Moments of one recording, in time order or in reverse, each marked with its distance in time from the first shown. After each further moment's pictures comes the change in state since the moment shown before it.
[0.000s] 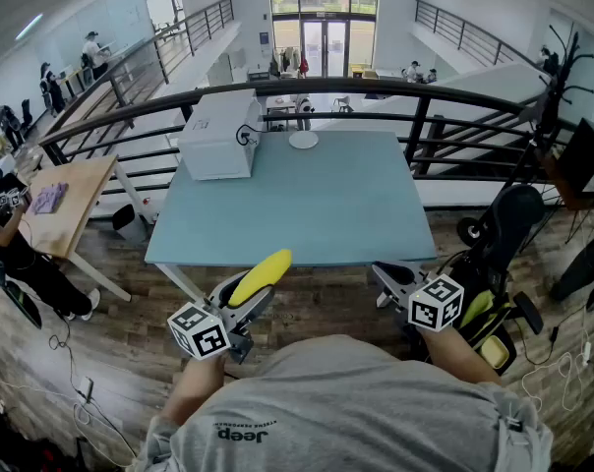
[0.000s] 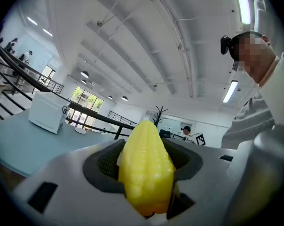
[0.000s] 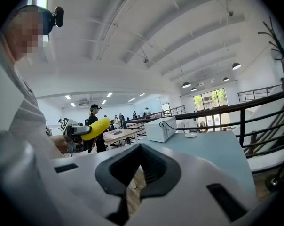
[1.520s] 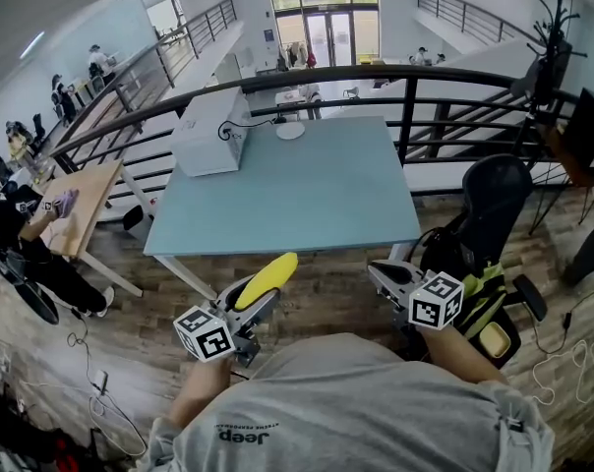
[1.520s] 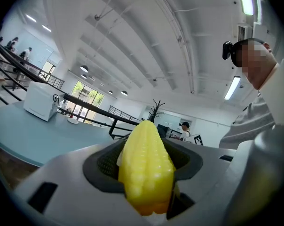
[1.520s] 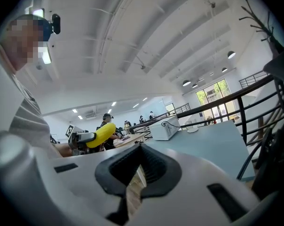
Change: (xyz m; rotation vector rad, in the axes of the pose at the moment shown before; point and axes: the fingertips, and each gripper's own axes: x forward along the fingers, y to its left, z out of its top) left arm 0.060 -0.106 -0.053 -0.029 0.050 0.013; right arm -0.102 -0.029 -0.029 0.114 -0.055 0.108
